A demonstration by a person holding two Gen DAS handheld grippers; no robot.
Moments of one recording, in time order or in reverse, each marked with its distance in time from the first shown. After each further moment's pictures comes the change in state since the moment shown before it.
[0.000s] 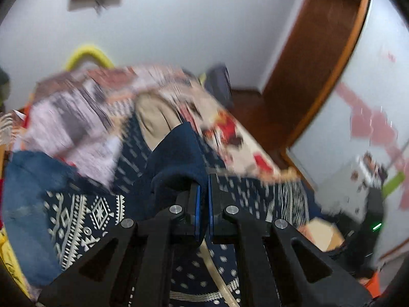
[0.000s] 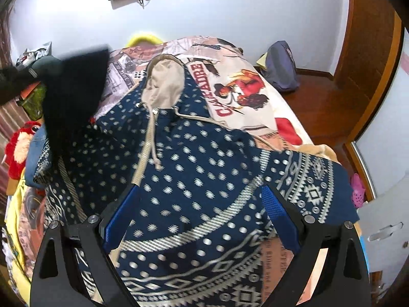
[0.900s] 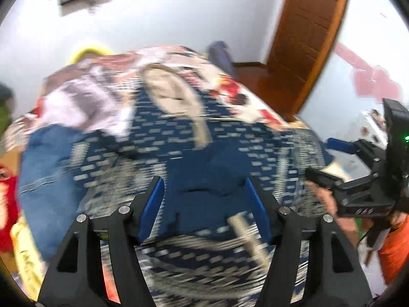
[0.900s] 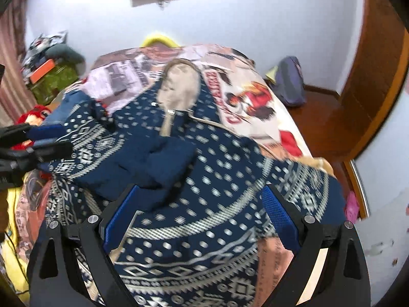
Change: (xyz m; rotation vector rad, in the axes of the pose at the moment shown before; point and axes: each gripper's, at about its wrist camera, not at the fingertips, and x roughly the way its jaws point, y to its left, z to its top) left arm -0.055 0.002 -0.081 0.108 0.045 0.126; right arm -0.021 0.028 -0.004 -0.132 -0.046 0.025
